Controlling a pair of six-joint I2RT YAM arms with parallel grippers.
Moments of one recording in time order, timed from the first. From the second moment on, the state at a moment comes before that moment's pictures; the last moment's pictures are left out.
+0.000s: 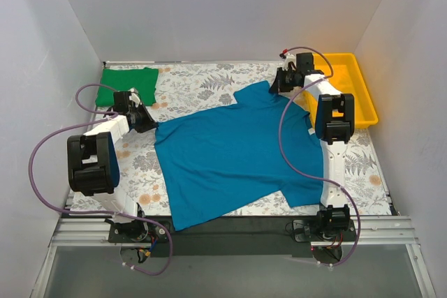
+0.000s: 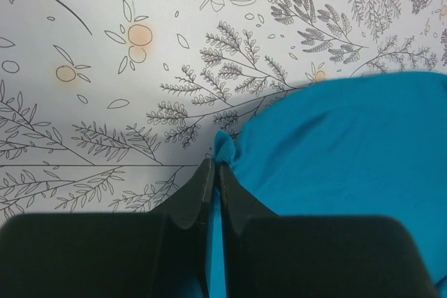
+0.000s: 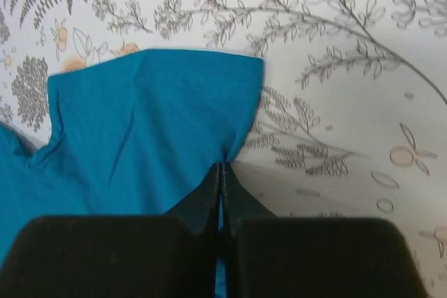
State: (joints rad) left arm 0.11 1.68 0.97 -0.18 0.29 -0.42; right arm 0.09 2.50 2.04 -0.36 -0.61 0.04
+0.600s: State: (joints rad) left arm 0.11 1.66 0.96 -0.18 0.30 -0.42; right arm 0.04 2.40 1.98 -0.43 -0.58 -0.03
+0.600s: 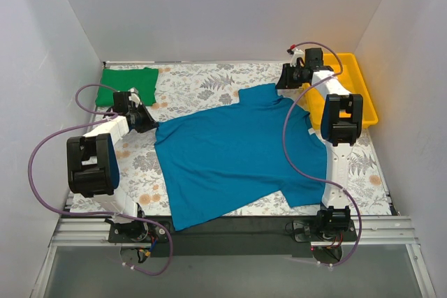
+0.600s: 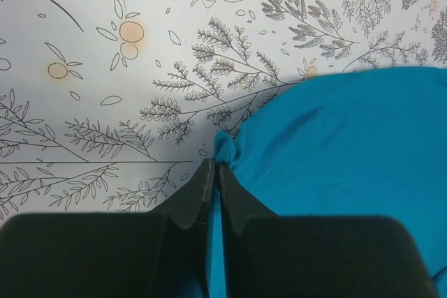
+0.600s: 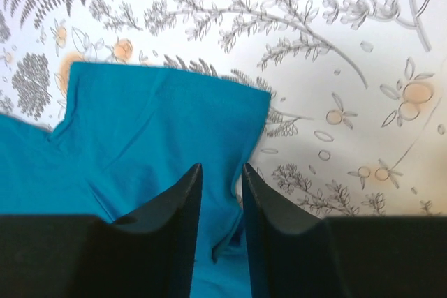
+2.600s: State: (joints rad) left arm 0.11 1.48 0.93 -0.16 0.32 -0.44; right arm 0.05 2.20 1.89 -0.39 -0.79 0.02
